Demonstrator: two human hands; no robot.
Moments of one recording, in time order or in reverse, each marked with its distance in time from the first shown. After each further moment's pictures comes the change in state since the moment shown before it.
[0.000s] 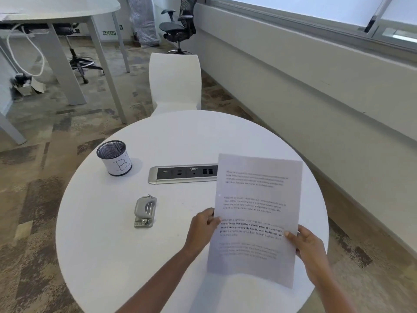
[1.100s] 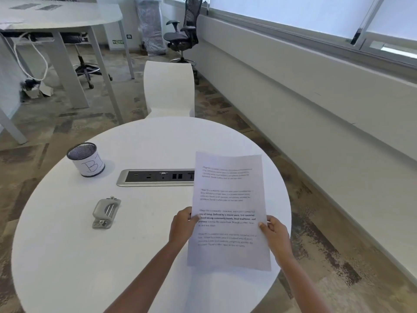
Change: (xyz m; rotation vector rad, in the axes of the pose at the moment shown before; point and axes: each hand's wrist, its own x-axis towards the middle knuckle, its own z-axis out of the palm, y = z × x) left_hand 0.031 0.037 0.082 0.164 0.202 -0.134; right_hand 0.077 -0.007 -0.062 -0.358 -0.013 -0.093
